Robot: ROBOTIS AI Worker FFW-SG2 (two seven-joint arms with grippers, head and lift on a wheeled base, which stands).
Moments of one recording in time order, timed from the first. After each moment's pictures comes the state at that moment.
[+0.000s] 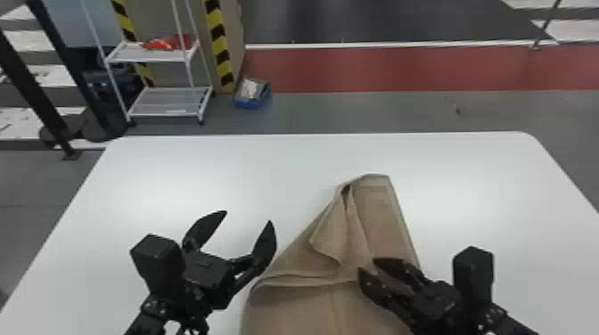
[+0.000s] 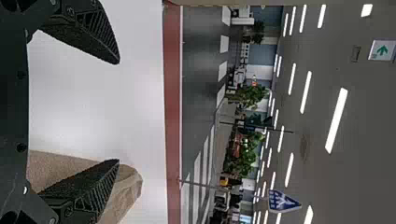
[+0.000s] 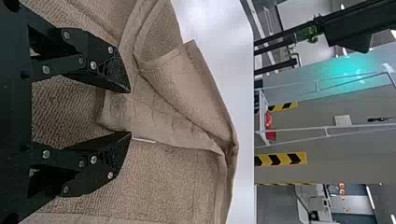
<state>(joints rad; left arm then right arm) 0.48 0.16 -0.09 -2.06 0.17 0.14 -0.14 0.38 -0.13 0.08 -1.92 -0.04 0.41 0.55</state>
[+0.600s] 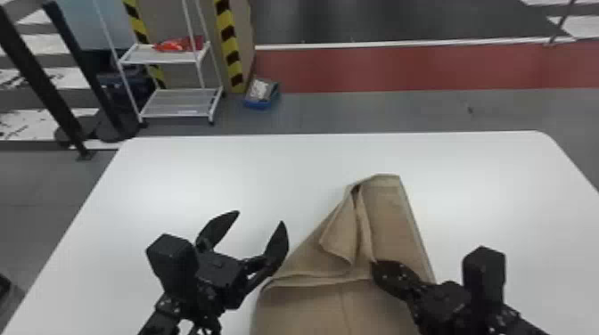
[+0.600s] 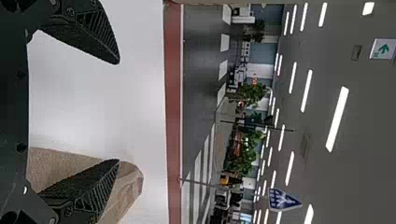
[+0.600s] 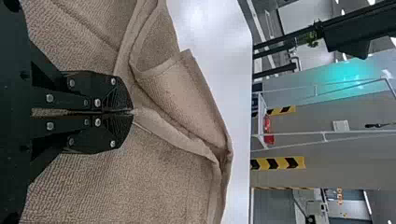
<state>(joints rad) 0.48 0.16 -0.10 -2.05 0.17 0.14 -0.14 0.39 -0.13 0.09 -1.95 -0.03 0.42 0.55</state>
